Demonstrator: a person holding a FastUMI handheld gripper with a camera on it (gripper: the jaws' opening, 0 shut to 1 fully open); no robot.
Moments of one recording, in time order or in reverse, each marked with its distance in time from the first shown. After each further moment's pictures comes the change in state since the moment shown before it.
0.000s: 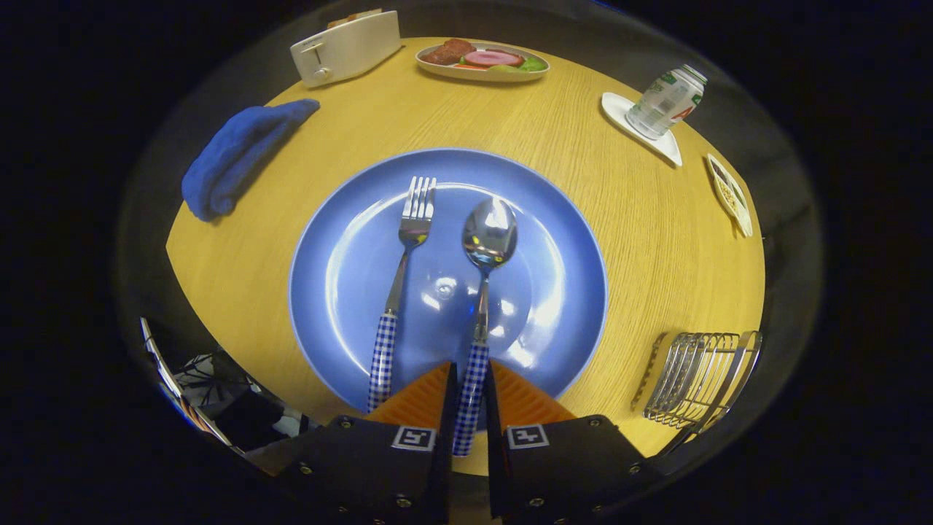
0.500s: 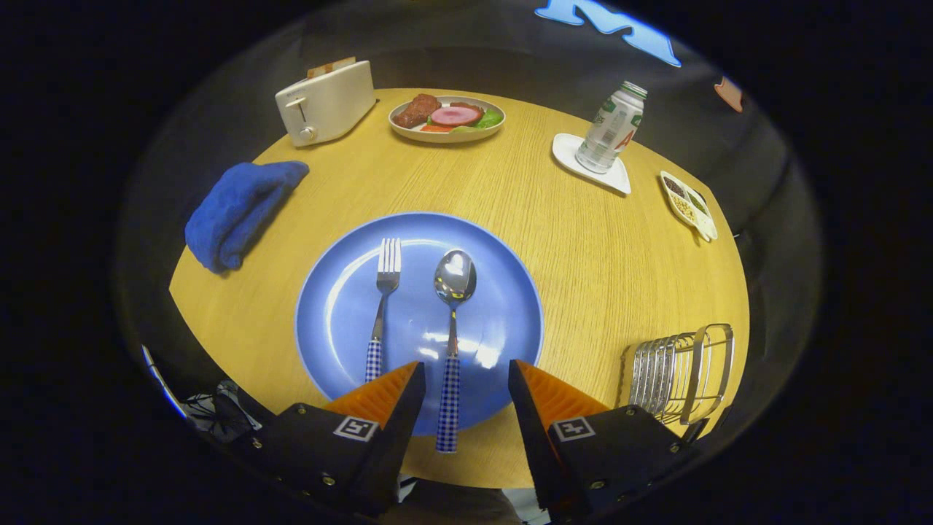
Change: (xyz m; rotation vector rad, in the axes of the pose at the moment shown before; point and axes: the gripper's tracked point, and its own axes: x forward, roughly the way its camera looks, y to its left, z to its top) arm -0.022 -0.012 0.018 0.073 -0.215 -0.053
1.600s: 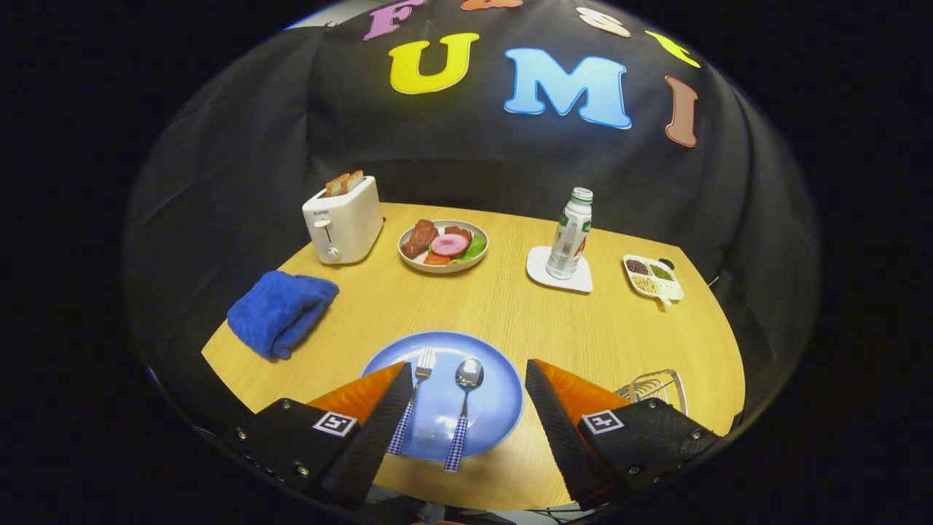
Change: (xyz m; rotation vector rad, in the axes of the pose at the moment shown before) arm -0.091 -0.008 0.063 0.104 -0.479 0.015
